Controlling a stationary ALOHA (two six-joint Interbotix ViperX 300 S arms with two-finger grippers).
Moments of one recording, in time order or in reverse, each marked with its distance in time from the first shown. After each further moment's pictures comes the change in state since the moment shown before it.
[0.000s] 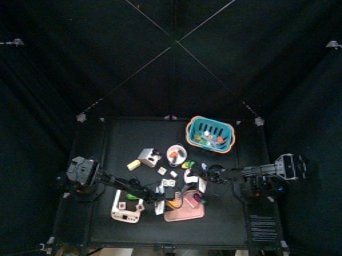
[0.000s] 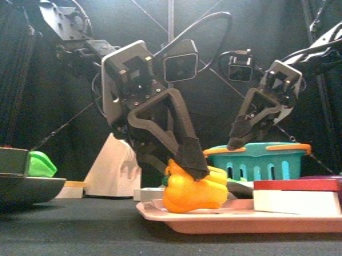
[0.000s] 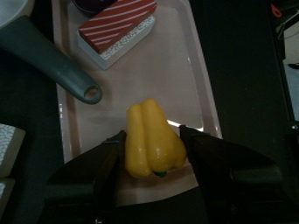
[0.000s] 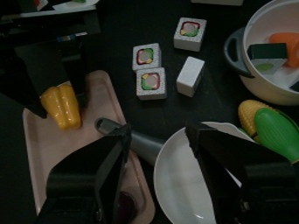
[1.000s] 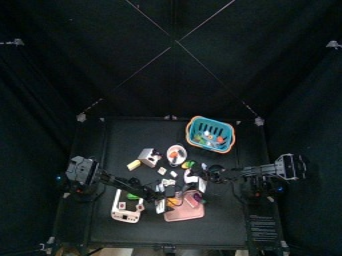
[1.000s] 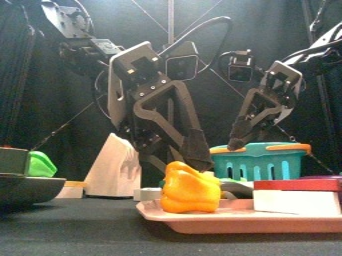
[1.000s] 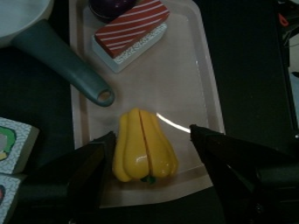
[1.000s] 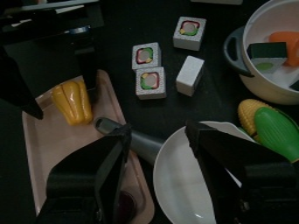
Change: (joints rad) left arm 0.008 -0.012 -0.008 -0.029 0.031 0.000; right arm -0.002 0.000 0.002 0.000 0.000 0.000
